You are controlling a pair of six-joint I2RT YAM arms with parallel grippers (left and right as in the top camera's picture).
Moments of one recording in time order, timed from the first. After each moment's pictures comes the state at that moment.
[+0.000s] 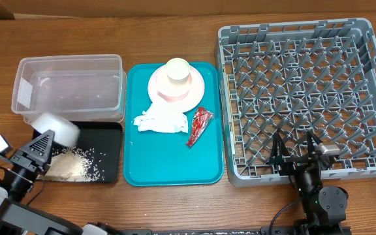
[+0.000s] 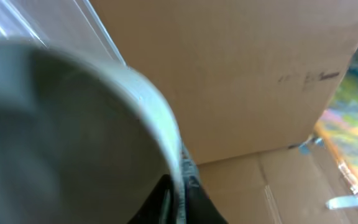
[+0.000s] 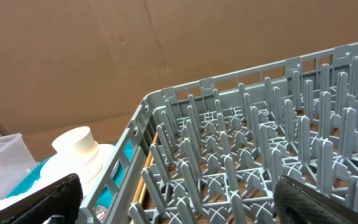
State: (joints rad) left arm 1.11 1.52 0.85 -1.04 1.54 0.40; right arm 0.10 0.01 0.02 -0.03 -0.05 0.28
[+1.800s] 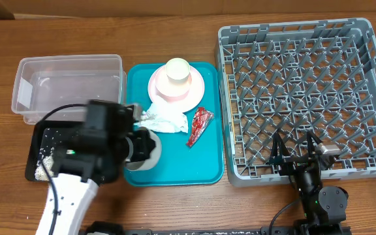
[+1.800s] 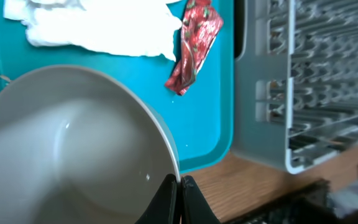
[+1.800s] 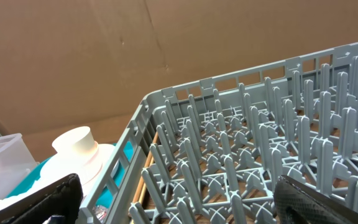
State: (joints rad) left arm -0.26 1.09 0.99 -1.00 0.35 -0.41; right arm 0.10 0.01 0.02 -0.03 -0.05 0.28
